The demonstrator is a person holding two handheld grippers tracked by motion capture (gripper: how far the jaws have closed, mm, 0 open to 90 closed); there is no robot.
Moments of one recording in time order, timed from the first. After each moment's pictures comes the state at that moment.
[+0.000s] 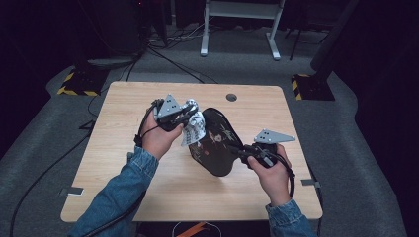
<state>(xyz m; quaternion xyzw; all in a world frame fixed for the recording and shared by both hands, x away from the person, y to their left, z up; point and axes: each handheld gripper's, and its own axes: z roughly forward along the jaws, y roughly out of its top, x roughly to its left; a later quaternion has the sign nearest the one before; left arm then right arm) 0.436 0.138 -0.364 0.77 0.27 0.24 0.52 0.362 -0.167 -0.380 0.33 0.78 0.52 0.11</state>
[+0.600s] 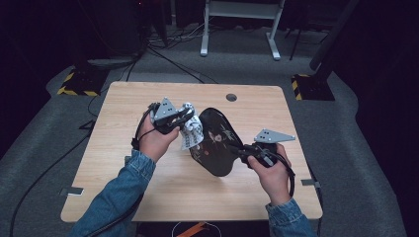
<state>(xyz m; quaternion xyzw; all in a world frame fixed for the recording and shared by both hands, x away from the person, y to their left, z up) 0.436 0.149 -0.379 0.77 0.29 0.23 0.52 0.363 -0.168 -0.380 0.33 0.78 0.52 0.11</state>
